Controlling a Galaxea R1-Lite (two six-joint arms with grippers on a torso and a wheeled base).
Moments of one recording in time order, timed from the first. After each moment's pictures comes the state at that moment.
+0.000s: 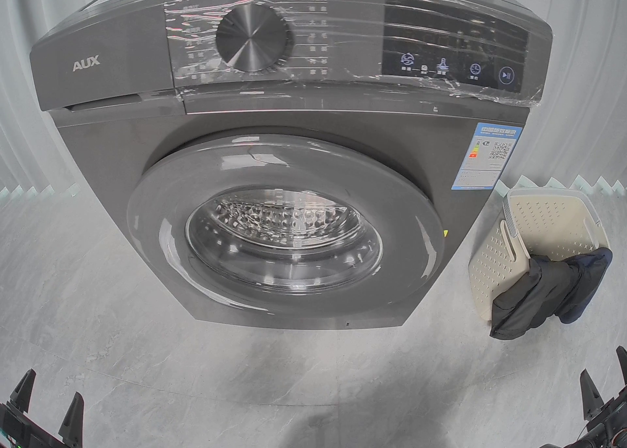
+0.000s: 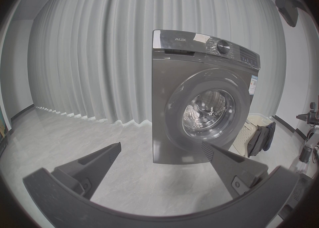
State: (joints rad) left arm 0.00 0.02 -0.02 0.01 0.01 -0.04; right arm 0.00 0.02 -0.02 0.00 0.00 0.00
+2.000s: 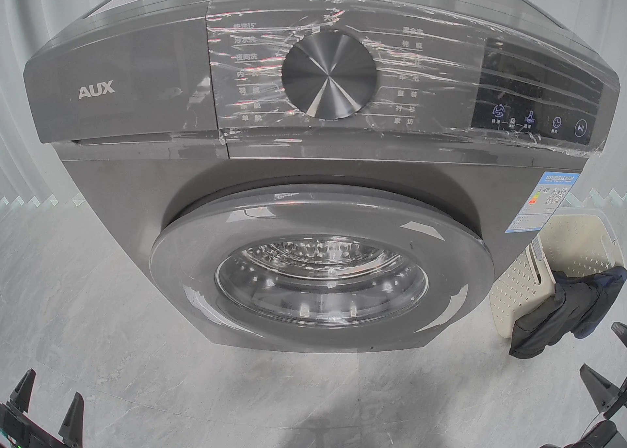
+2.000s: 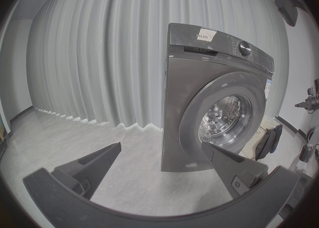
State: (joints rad) left arm 0.00 0.02 -0.02 0.01 0.01 -0.04; right arm 0.09 0.30 -0.24 0.05 0.22 -0.03
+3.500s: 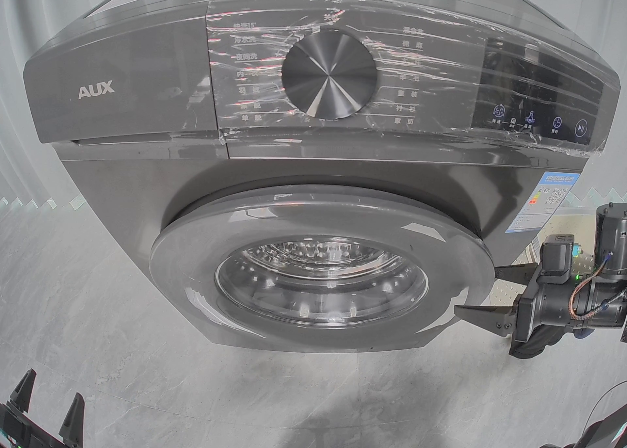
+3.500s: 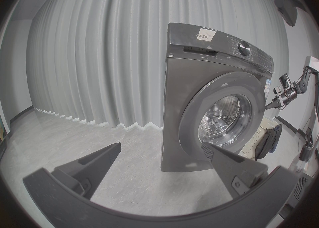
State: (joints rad) left arm 0.00 0.02 -0.02 0.01 0.01 -0.04; right arm 0.41 1.35 -0.48 -0.46 0.31 -0.01
